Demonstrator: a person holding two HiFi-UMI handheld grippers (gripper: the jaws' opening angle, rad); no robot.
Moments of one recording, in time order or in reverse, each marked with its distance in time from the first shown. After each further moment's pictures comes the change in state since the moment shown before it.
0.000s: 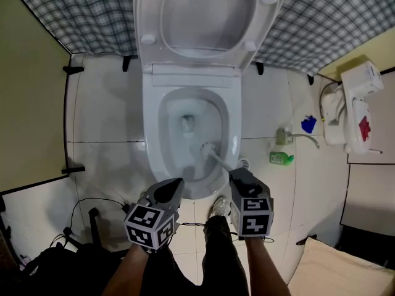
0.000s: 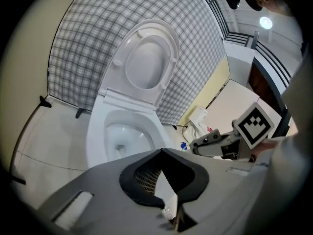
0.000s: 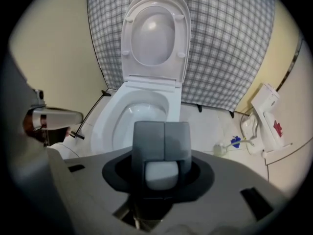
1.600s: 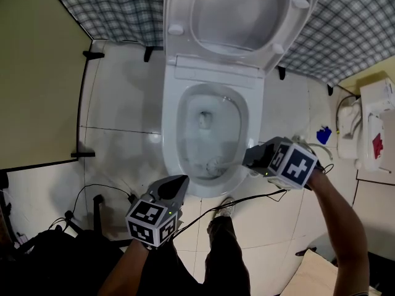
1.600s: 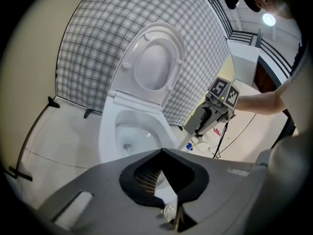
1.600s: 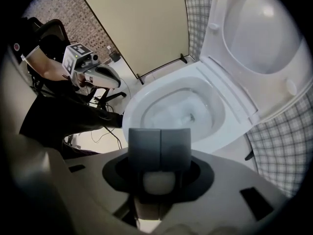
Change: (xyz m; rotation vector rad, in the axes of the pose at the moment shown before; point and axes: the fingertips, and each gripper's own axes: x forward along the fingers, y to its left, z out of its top) left arm -0.015 0.021 -0.006 -0.017 -0.011 0.066; right arm 0.024 0.012 0.054 -0.962 0.359 0.563
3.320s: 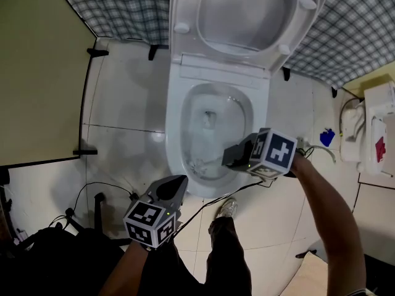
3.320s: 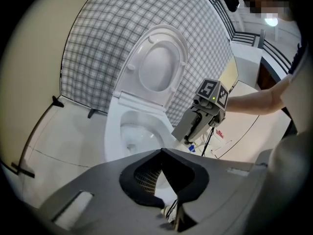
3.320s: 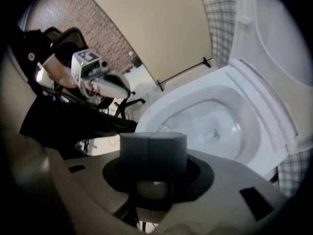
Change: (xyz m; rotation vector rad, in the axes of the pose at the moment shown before) left arm -0.007 0.010 0.001 -0.022 -0.017 0.032; right arm 0.041 0.019 0.056 -0.130 -0.083 0.230
